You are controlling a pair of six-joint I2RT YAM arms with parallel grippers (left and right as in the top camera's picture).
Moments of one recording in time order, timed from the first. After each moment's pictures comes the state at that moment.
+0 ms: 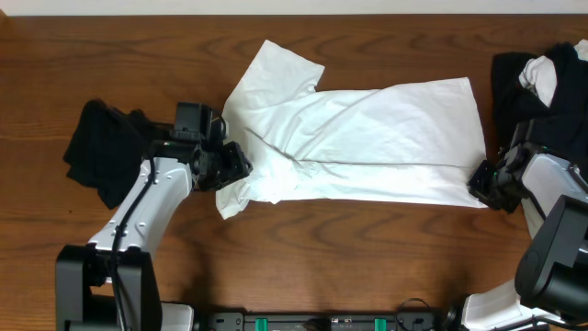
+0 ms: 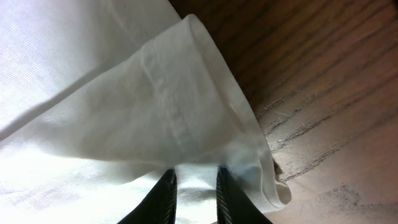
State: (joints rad) left arm -0.12 1.56 0.94 -0.63 0.37 -0.48; right arm -0.37 1.74 0.94 -0.69 -0.06 0.30
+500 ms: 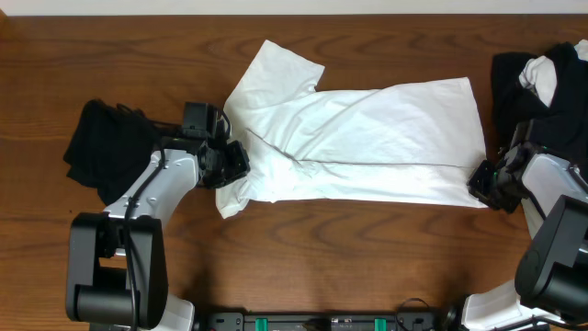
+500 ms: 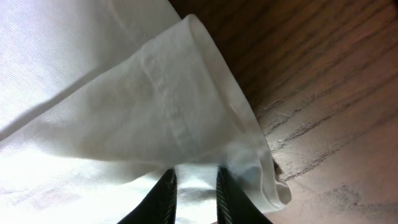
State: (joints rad) left arm -0.12 1.68 0.94 -0.52 0.38 -0.49; right arm -0.37 1.74 0.94 -0.69 -0.06 0.30
